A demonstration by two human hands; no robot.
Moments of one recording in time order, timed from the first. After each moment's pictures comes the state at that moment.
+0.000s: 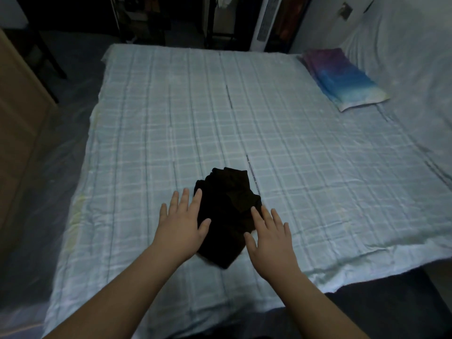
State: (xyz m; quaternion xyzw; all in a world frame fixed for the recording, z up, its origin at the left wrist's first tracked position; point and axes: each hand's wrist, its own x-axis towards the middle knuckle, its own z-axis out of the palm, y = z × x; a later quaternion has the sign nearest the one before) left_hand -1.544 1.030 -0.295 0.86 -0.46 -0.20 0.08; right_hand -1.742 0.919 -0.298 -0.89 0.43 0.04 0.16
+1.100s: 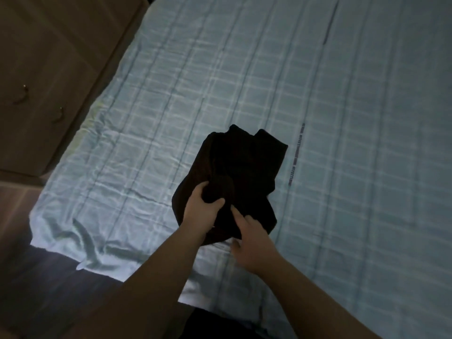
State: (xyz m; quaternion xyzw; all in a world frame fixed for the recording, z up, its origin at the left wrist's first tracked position) left_hand -1.639 0.851 -0.472 0.82 0.15 -0.30 0.47; right_hand -1.752 0.734 -0.495 -0.88 0.13 0.24 0.39
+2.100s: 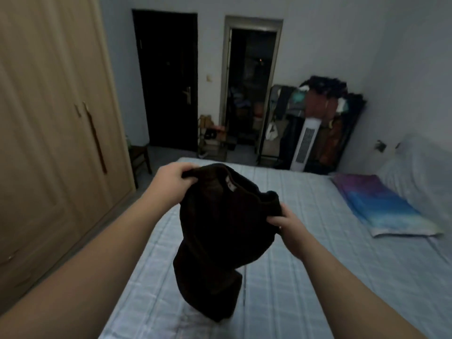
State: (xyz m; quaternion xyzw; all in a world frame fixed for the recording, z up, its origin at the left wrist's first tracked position) left_hand -1.607 0.860 -0.017 0.85 -0.31 0.04 0.42; right_hand -1.780 0.613 -0.100 -0.70 0.19 -0.14 0.67
